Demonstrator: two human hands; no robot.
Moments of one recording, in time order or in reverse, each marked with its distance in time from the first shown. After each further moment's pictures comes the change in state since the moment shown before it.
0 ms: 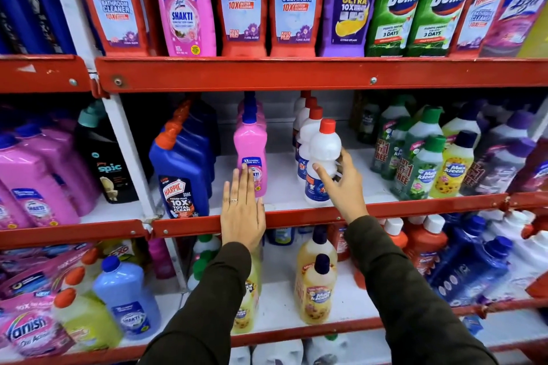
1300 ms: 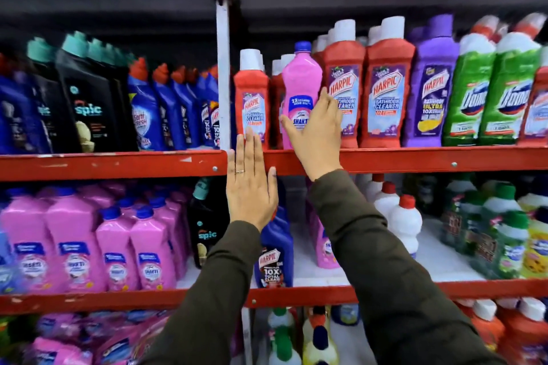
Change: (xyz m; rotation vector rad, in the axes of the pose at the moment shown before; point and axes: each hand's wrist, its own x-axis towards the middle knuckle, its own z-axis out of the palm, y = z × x) left_hand 0.139 -0.122 -0.204 0.091 0.504 0.031; right_hand 0.075 -0.303 0.180 -0.404 0.285 -0.384
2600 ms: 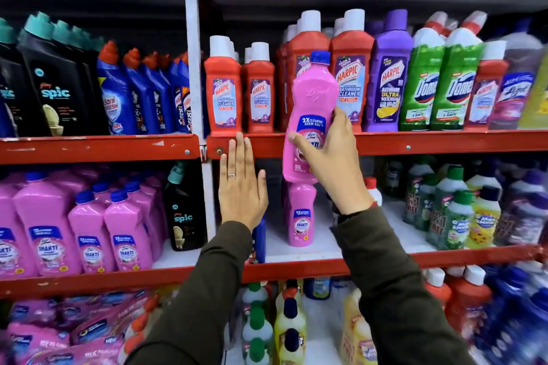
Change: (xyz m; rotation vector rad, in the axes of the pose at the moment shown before) left_hand -0.038 0.040 -0.002 -0.093 -0.084 -0.016; right_hand -0.064 0.037 -0.102 0.243 -0.097 0.071
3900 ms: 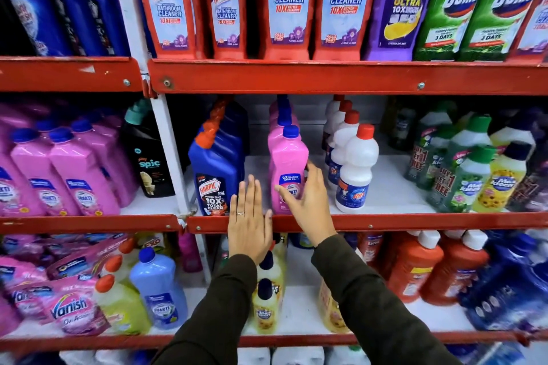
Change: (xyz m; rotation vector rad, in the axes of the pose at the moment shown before) left_hand -0.190 0.047 0.107 0.108 -0.353 -0.068; right_hand -0.117 0.200 0.052 0.077 -0.333 0.261
